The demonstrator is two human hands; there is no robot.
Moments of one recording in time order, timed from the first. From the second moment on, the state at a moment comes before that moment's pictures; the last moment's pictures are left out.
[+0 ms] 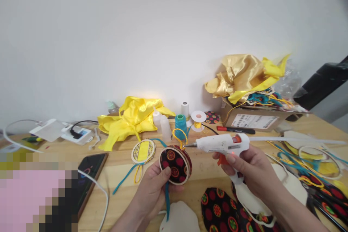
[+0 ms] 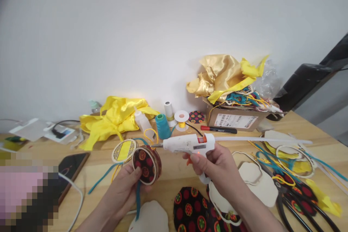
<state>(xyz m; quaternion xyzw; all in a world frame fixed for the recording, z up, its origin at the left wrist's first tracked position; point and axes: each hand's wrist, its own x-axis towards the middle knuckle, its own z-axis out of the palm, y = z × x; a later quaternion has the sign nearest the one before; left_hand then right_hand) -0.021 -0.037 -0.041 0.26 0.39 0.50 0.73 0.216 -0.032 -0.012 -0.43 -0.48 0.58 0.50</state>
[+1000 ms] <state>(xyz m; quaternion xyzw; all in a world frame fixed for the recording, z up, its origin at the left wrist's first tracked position) -0.022 -0.037 -0.041 0.26 0.39 0.50 0.73 0.209 -0.031 -0.009 -0.49 -0.51 0.53 0.47</state>
